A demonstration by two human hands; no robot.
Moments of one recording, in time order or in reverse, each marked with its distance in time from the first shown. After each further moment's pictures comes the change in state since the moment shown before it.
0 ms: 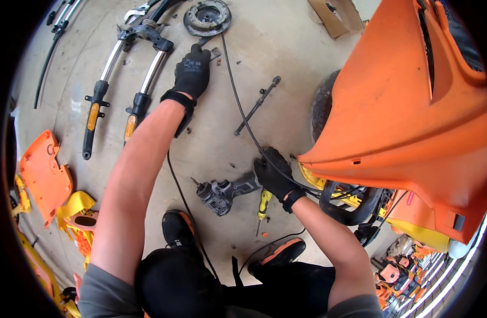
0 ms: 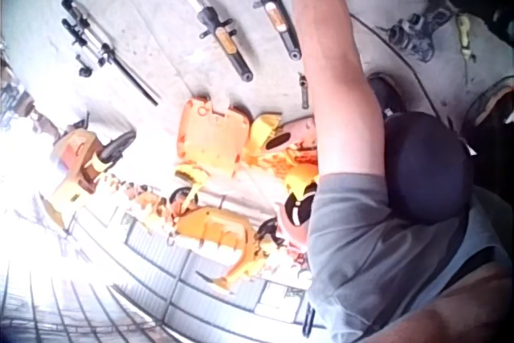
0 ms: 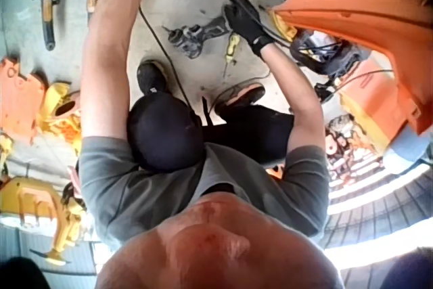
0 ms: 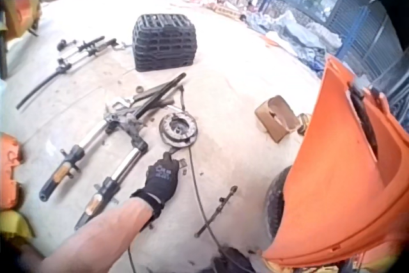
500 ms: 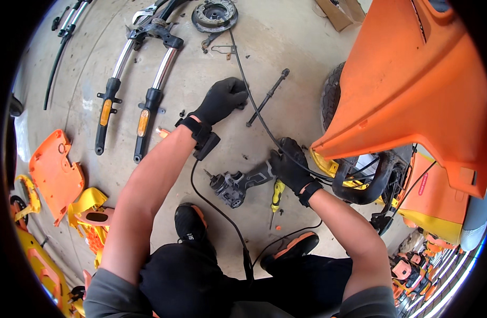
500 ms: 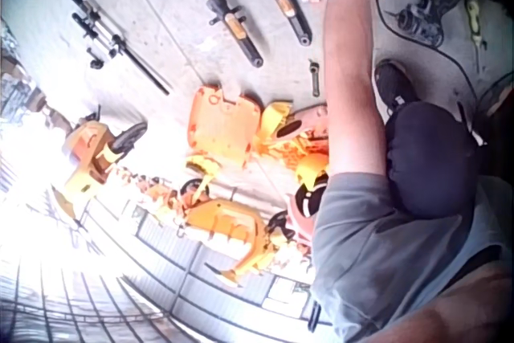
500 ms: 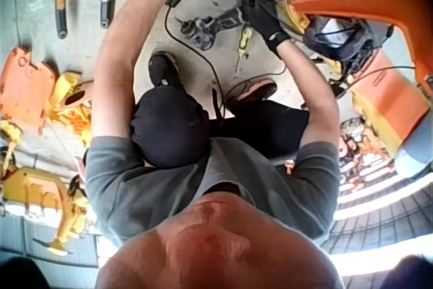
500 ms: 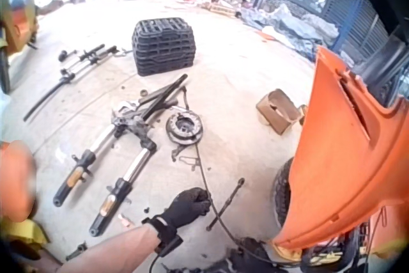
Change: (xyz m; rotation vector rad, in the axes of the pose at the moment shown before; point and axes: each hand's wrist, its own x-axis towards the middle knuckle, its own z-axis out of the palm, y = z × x) left_hand -0.076 0.033 0.013 -1.208 -0.471 -0.127; right_hand -0.012 -0.005 -0.018 -0.008 0.046 0.019
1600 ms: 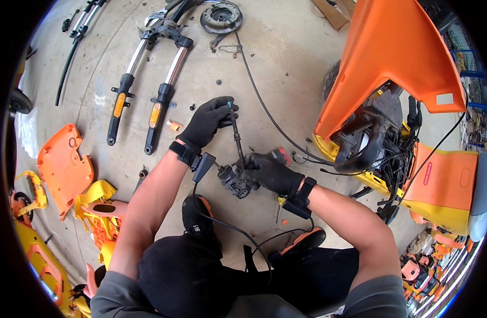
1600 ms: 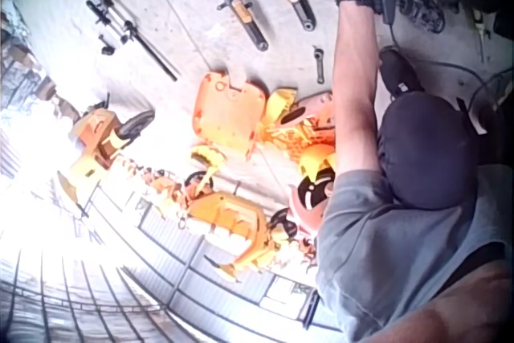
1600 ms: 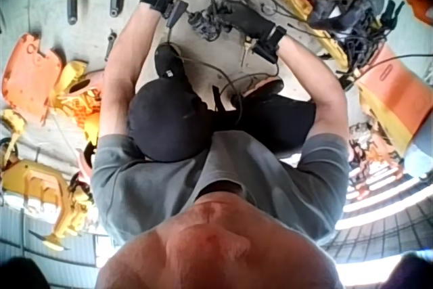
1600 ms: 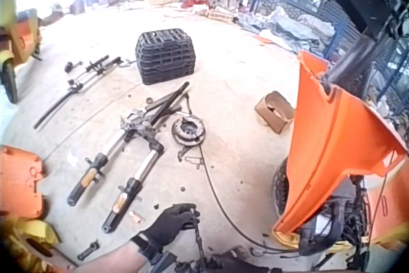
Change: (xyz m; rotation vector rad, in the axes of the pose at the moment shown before) left_hand -0.088 -0.009 -0.021 -0.540 0.033 -0.215; right_hand -0.015 -0.083 -0.007 0.893 -0.790 0.272
